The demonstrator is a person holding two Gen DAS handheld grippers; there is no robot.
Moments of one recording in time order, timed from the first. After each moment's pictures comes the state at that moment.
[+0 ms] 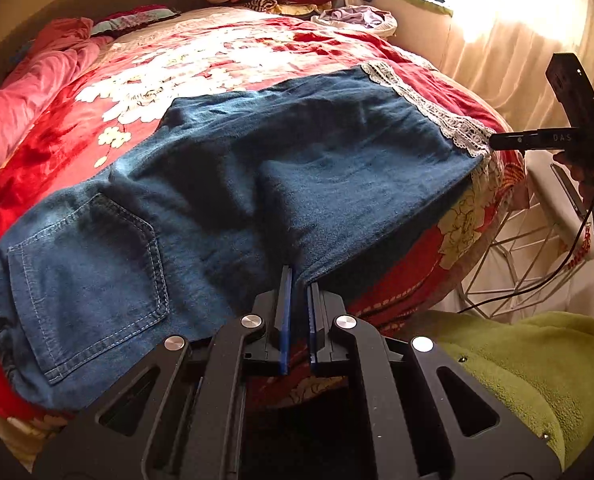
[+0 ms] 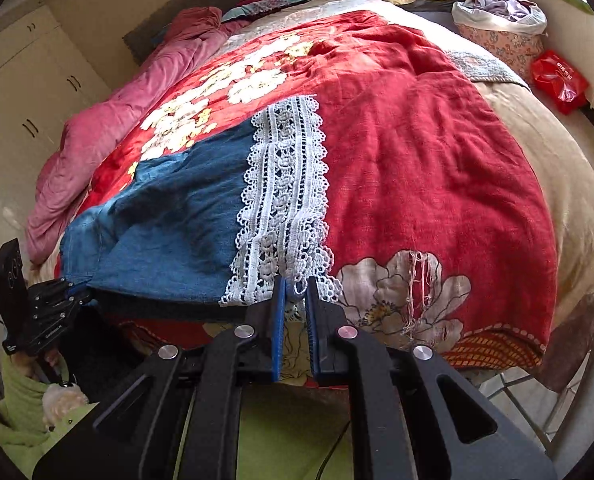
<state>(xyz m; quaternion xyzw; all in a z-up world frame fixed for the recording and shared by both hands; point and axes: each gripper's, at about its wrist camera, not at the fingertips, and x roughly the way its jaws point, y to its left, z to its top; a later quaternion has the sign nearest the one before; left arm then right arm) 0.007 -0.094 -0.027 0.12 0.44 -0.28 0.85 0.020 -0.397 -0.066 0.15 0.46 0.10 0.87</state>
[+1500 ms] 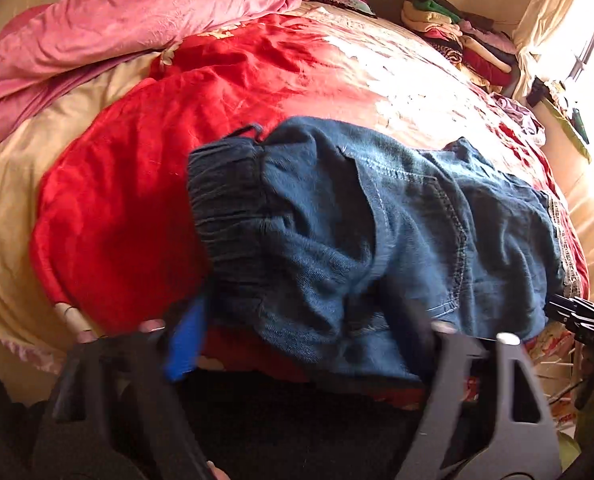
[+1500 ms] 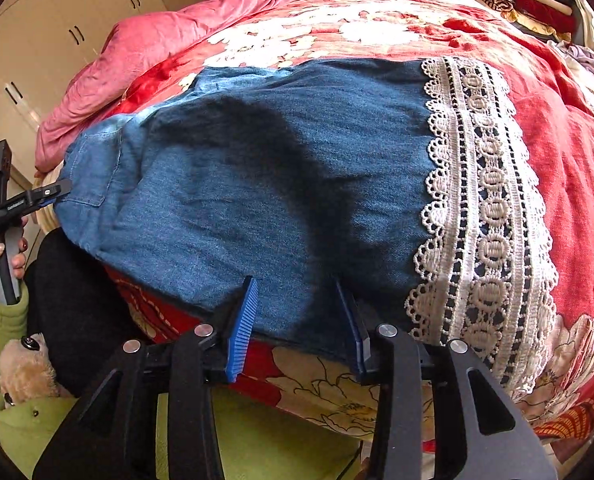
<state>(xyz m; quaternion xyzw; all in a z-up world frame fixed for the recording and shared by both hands) 0.034 0.083 -0.029 -0.10 0.46 -0.03 0.88 0.058 -0.284 -0.100 0.02 0.48 0.21 0.85</state>
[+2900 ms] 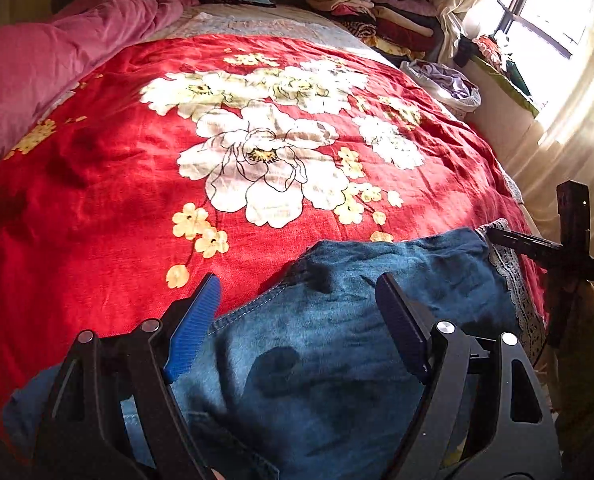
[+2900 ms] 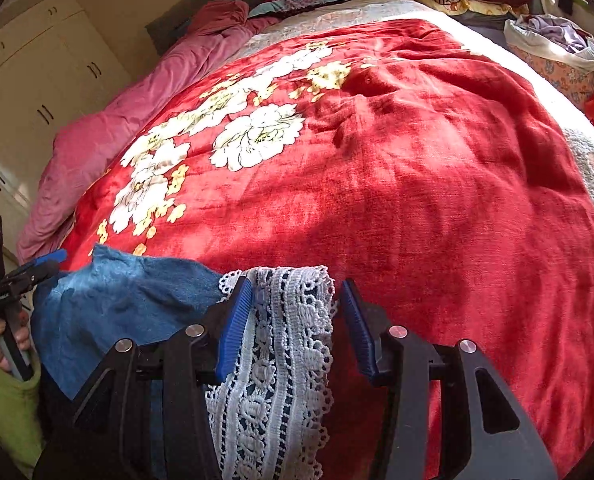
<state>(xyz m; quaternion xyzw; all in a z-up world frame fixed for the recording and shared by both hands) 0.181 -0.050 -0.003 -0.04 0.47 -0.18 0.86 0.210 -0.391 -0.078 0.11 0.45 0.17 0.87</state>
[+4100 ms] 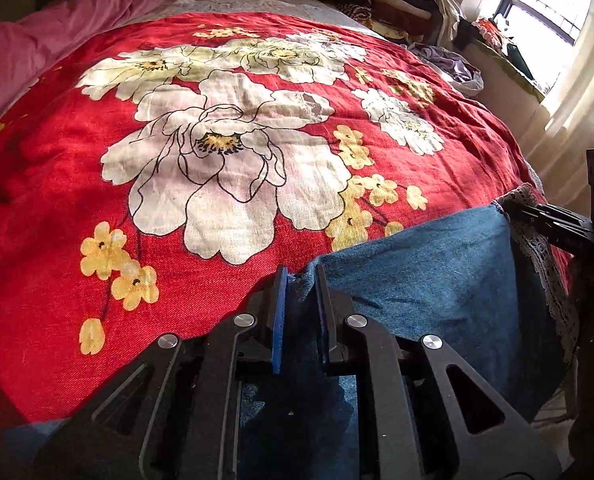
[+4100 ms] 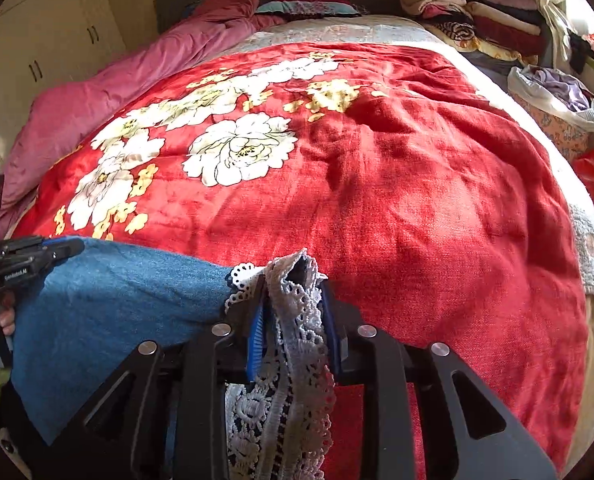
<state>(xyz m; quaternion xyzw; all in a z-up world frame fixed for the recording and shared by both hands) 0.219 -0.085 -0.051 -0.03 0.47 -0.19 0.86 0.243 -0.378 -0.075 0.02 0.42 0.12 0.90</state>
